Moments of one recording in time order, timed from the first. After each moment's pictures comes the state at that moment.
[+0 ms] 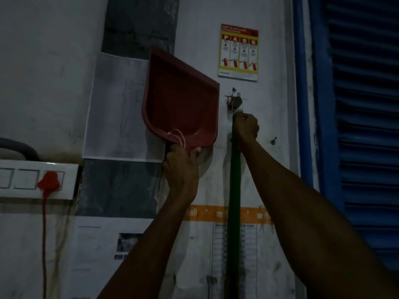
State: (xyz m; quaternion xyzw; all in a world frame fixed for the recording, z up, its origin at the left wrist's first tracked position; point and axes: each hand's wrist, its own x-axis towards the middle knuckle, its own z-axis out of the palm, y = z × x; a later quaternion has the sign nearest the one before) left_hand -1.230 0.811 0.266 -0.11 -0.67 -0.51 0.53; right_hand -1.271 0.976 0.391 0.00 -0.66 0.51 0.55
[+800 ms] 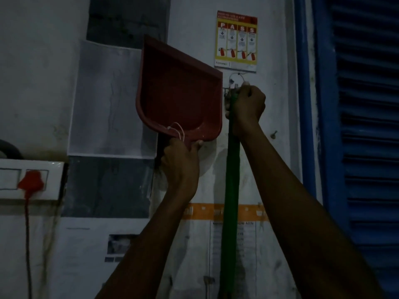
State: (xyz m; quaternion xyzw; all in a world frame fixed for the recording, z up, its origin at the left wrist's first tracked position) left_hand -1.236 0.824 0.272 -0.10 -0.66 -0.52 0.54; right_hand -1.214 0.939 0.398 0.10 -0.52 0.59 0.60
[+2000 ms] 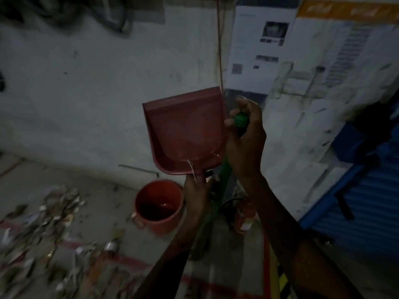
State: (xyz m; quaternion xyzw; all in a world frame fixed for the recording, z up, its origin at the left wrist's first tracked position) left_hand -0.781 0.538 -0.189 0.16 -0.61 -0.77 0.12; right_hand -0.816 0.620 -0.065 0.18 -0.71 0.59 0.35
